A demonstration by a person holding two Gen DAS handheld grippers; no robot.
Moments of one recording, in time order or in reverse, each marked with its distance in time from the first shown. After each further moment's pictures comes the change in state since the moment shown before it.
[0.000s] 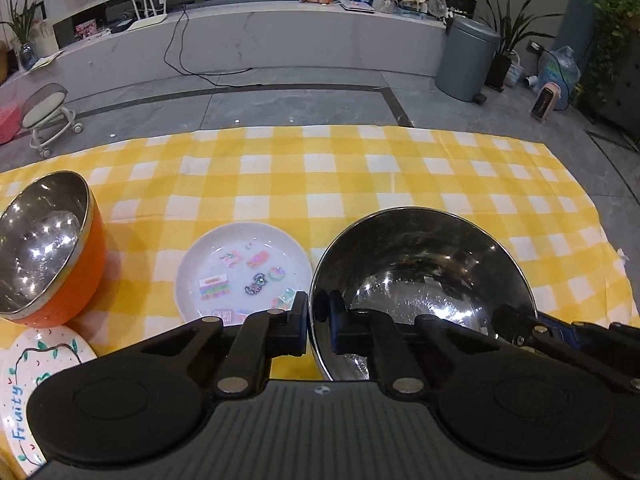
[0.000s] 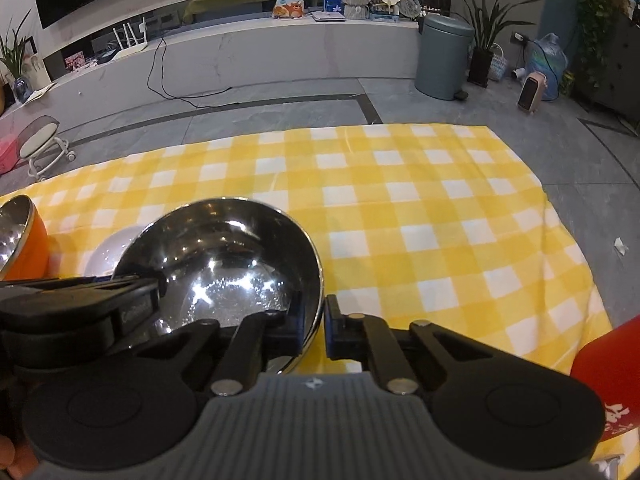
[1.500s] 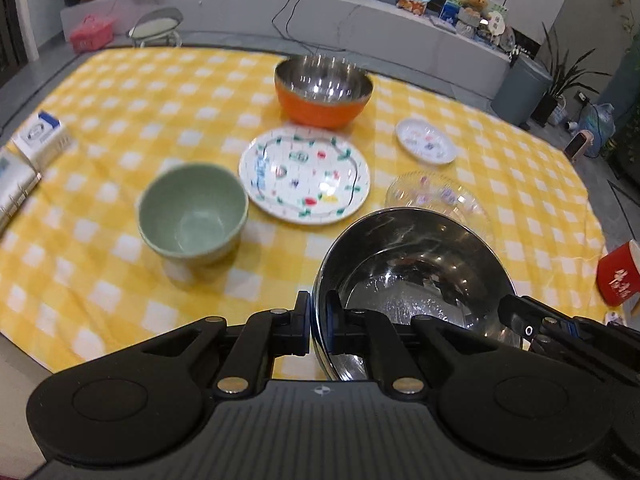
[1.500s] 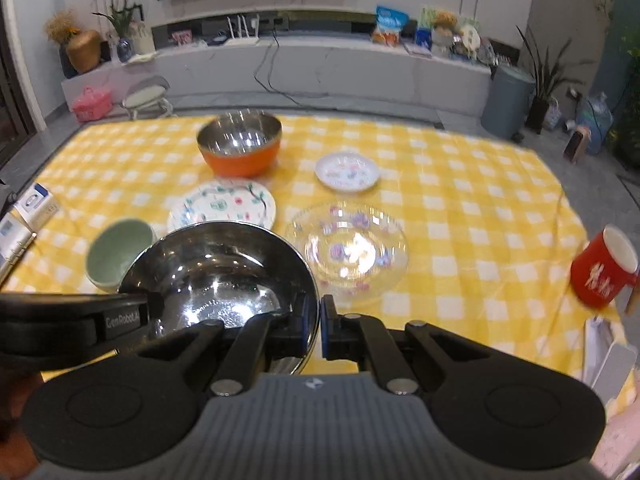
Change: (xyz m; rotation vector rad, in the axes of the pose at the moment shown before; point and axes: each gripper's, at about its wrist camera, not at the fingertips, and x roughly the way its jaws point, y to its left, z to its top) left arm -0.176 0.142 -0.171 -0.248 0.033 0.053; right arm -0.203 0.133 -0.157 -0.159 -0.025 0.132
